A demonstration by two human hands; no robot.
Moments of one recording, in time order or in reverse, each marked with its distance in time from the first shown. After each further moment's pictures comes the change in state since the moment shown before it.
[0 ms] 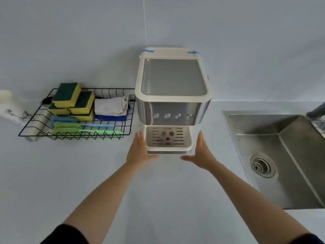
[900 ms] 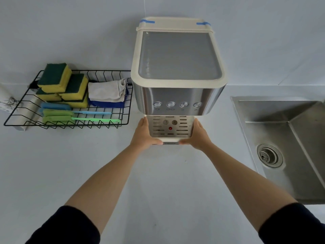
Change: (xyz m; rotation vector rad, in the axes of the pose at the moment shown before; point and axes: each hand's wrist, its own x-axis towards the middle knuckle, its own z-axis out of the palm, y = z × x) left_hand 0.040 0.003 0.004 -0.192 -0.023 -0.002; right_hand 0.058 -0.007 0.015 0.156 0.050 0.088
